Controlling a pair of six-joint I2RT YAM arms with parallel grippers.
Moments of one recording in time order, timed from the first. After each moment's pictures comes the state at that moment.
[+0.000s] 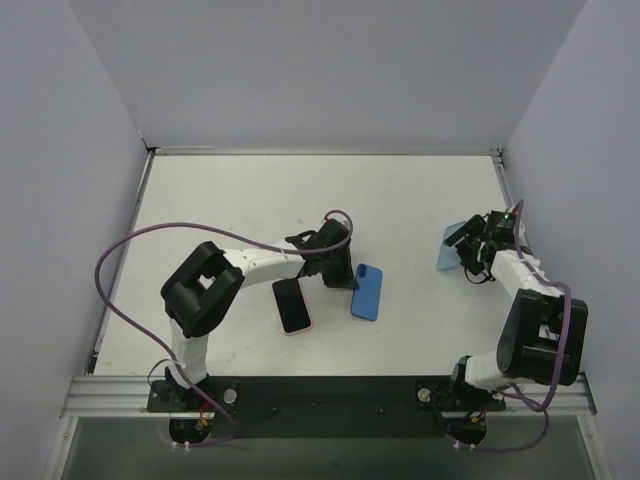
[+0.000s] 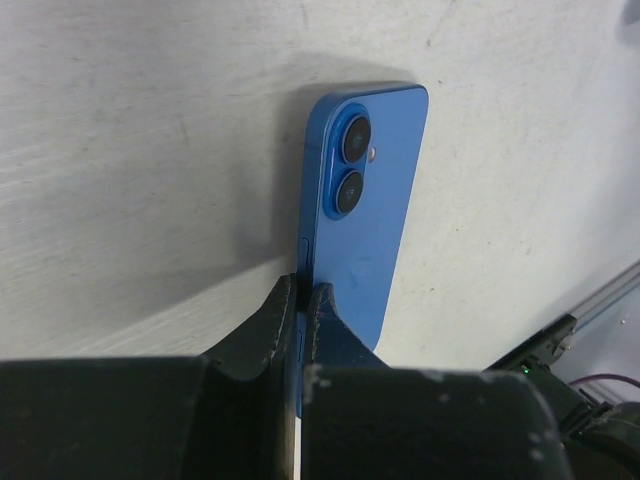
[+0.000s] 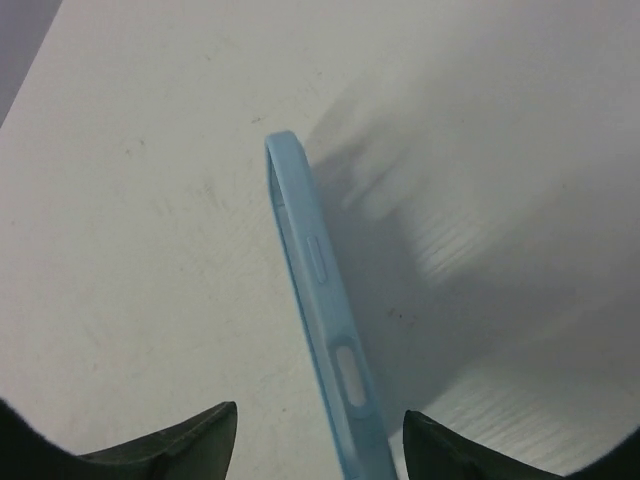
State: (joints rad) left arm -0.85 1.93 1.25 -0.27 0.13 -0.91; right arm -0.22 1.42 0.71 -0.16 -0.13 0.68
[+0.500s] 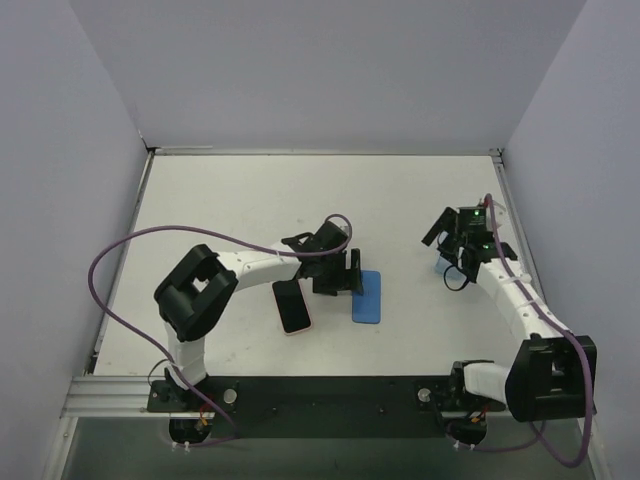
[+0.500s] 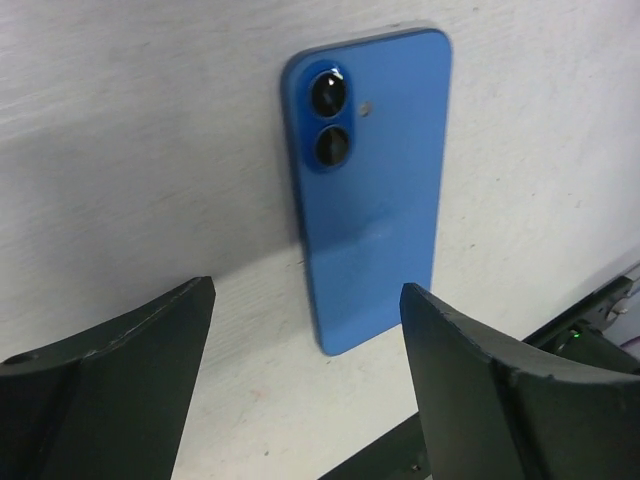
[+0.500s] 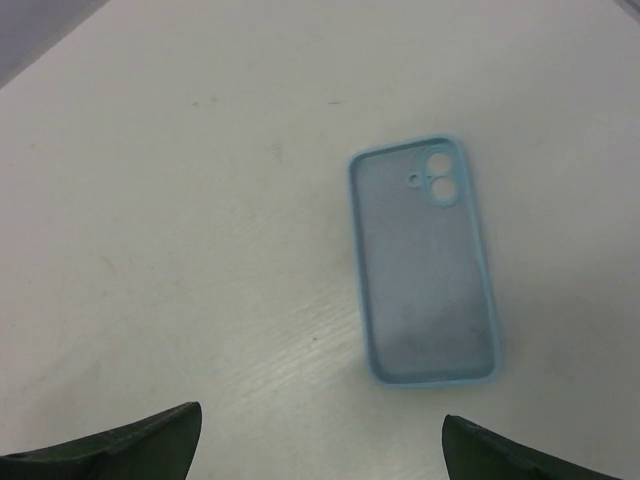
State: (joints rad) left arm -0.86 1.91 1.23 -0.30 0.18 -0.81; right arm 0.02 1.23 0.78 -0.40 0.19 0.62
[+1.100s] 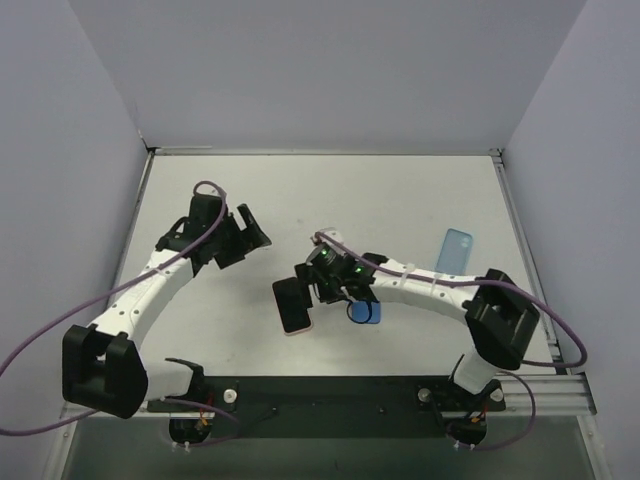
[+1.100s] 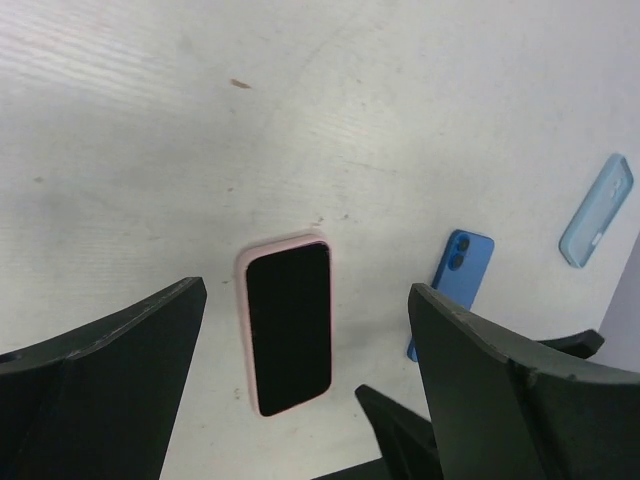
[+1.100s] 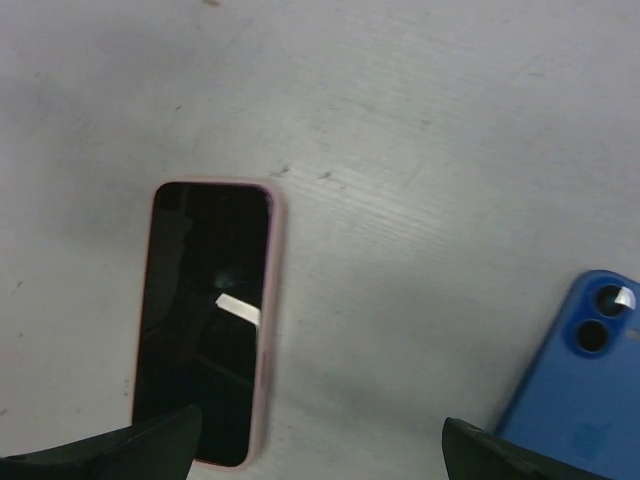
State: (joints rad) left arm -0.31 1.29 0.97 -0.49 0.13 -0.76; right arm 0.93 1.57 1.02 -0.44 0.22 0.59
